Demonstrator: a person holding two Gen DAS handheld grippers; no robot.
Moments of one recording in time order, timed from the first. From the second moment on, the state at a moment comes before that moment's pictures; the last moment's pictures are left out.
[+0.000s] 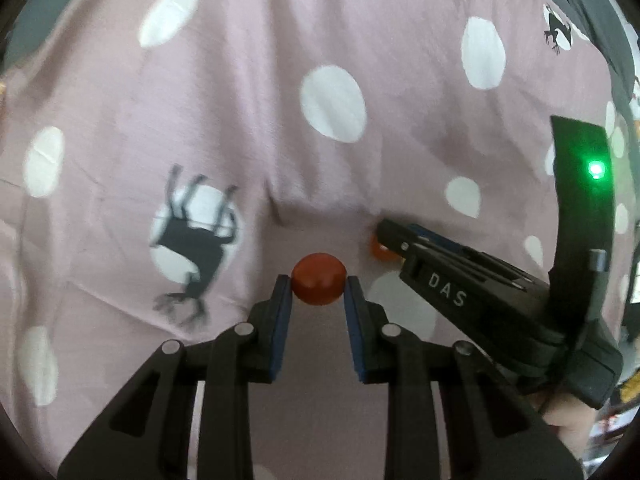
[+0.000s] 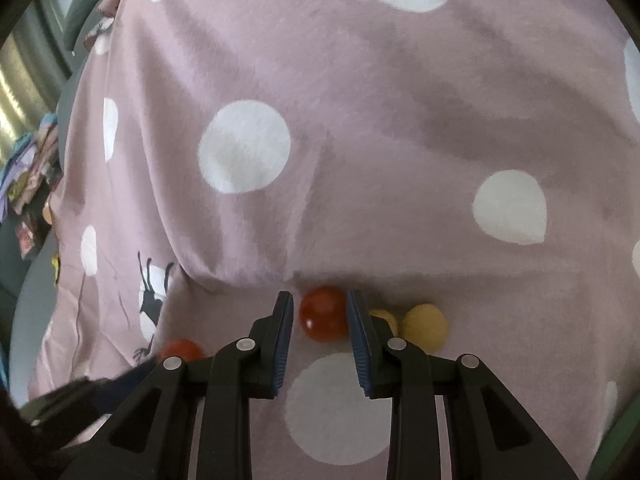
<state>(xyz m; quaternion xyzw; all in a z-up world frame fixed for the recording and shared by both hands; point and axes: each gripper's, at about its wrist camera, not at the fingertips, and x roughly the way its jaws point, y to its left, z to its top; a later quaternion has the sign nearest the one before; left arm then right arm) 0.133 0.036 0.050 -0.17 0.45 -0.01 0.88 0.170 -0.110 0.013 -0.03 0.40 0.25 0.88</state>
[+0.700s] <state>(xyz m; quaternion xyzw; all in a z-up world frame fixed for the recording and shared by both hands) 0.114 0.042 0.079 -0.16 0.43 0.00 0.89 0.167 -0.115 0.016 -0.03 0.40 0.25 0.88</state>
